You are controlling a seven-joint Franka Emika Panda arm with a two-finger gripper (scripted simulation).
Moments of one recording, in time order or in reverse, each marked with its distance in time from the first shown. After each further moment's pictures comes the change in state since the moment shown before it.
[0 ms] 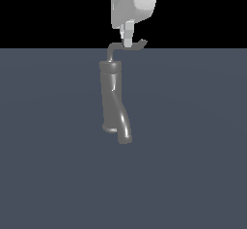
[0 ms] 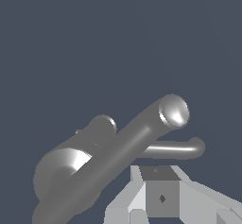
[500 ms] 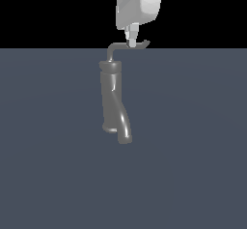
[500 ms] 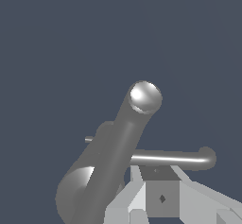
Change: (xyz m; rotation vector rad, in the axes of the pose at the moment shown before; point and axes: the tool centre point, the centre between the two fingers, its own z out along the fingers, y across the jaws) arm 0.019 -0.022 0.000 0.003 -0.002 -0.007
